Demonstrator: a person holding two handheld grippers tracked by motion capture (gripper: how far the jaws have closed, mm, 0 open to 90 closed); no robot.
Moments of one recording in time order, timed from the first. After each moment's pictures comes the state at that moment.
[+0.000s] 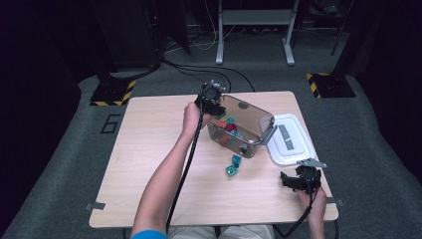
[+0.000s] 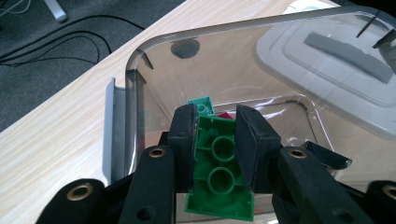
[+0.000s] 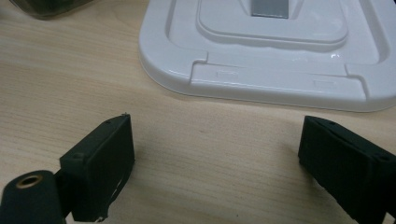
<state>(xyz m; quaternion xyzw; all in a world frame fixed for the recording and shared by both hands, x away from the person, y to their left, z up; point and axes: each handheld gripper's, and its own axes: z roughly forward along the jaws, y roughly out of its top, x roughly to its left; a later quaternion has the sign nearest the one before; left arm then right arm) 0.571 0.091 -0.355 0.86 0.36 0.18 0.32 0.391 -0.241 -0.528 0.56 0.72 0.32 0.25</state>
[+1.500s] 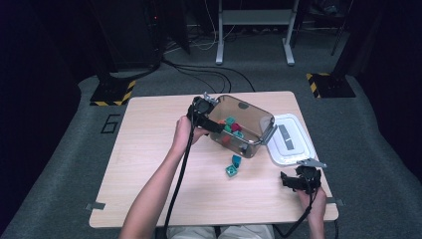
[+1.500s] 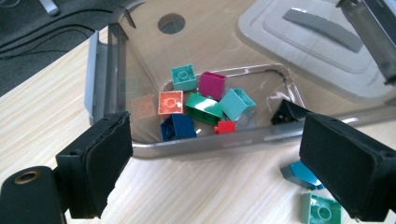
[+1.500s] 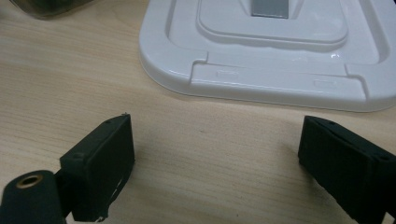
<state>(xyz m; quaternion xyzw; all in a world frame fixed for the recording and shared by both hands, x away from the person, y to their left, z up) 0.519 0.116 -0.362 0.86 0.36 0.17 0.33 0.391 -0.240 -0.528 0.56 0.72 0.32 0.25</state>
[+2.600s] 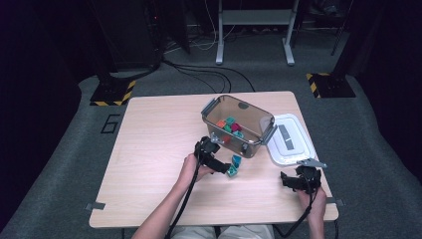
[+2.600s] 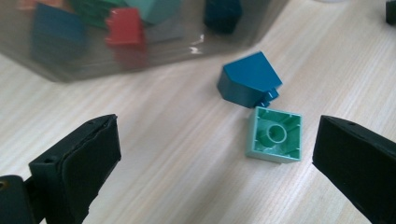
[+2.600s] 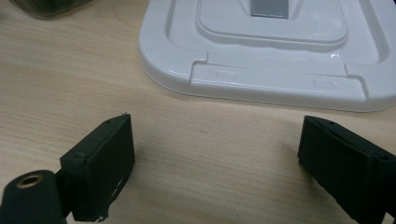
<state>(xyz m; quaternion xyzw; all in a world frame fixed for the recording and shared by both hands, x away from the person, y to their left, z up) 0.461 0.100 -0.470 0.88 0.34 0.10 0.32 0.391 -0.240 -0.528 0.56 0.72 0.32 0.25</state>
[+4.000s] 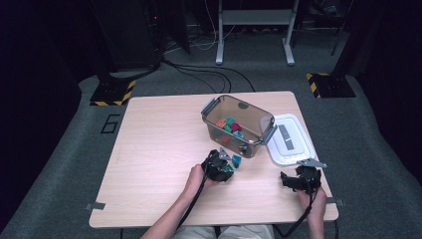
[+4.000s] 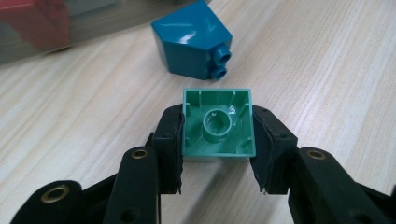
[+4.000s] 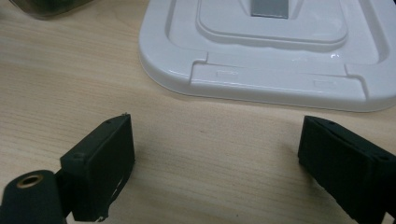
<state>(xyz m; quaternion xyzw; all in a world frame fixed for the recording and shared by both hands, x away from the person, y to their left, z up) 0.439 0.086 -0.502 0.90 0.28 0.10 0.32 0.391 -0.240 -0.528 0.56 0.72 0.32 0.25</state>
